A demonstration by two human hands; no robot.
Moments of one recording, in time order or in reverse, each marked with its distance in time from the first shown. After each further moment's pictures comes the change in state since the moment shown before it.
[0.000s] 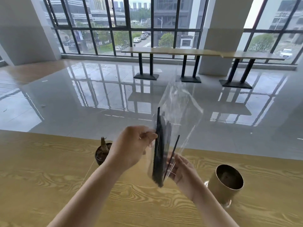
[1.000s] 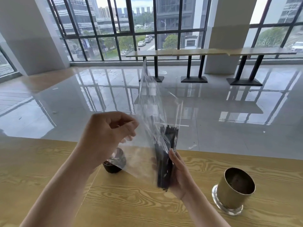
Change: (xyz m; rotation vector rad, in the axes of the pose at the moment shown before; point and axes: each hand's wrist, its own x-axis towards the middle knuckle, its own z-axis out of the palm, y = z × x) left_hand -0.002 0.028 -0.067 -0.192 0.143 0.018; right_hand 0.019 0.006 0.044 0.329 -0.064 0.028
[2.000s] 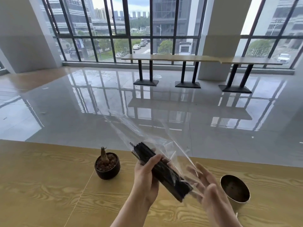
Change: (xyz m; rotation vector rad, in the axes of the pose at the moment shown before) left_hand -0.030 -0.107 0.146 -1.237 0.026 -0.553; right_hand -0.089 -0.048 -0.030 -0.602 0.107 -0.282
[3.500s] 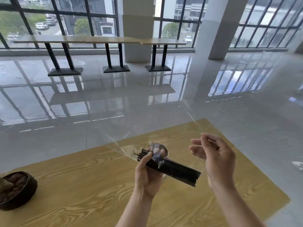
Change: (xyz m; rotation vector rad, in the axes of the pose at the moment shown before) left_hand -0.017 -0.200 0.085 -0.319 -0.246 -0.616; right_hand -0.090 -0.085 -0.130 -0.442 0.957 -0.414
